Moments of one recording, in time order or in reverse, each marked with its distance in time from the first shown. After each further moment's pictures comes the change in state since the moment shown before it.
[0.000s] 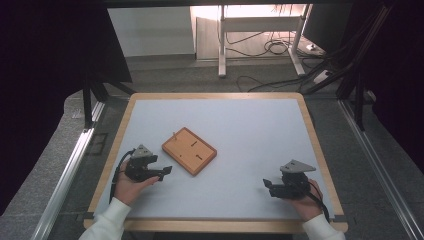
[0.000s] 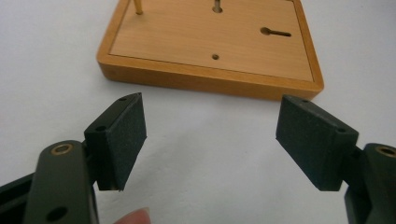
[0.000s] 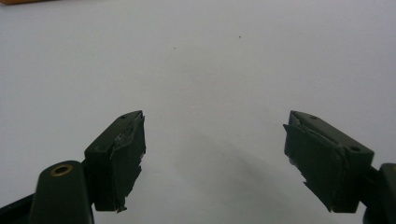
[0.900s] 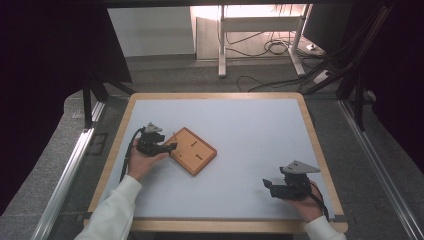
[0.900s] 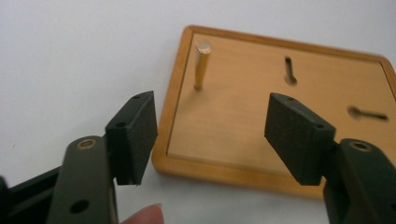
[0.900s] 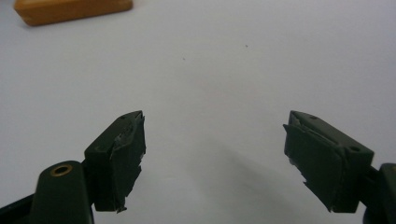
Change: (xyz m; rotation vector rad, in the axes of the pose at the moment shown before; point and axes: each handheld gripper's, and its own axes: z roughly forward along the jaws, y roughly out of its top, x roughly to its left) left arm 0.036 0.056 0.058 0.000 0.063 -0.023; right arm -0.001 -0.002 -0.004 -0.053 0.050 0.036
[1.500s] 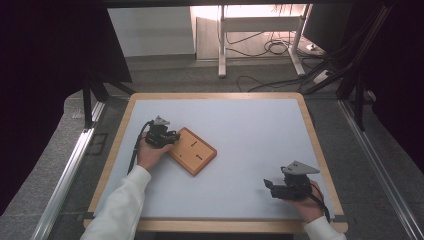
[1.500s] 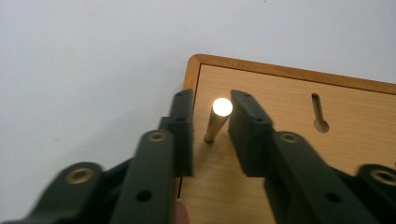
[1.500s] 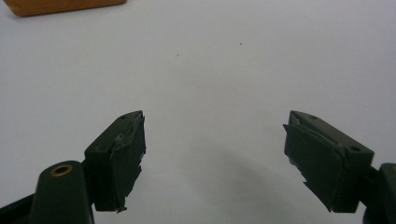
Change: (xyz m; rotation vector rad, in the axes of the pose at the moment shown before) left arm 0.007 0.016 0.032 0.004 -0.003 0.027; right arm -0.001 -0.002 0.000 0.015 -0.032 -0.030
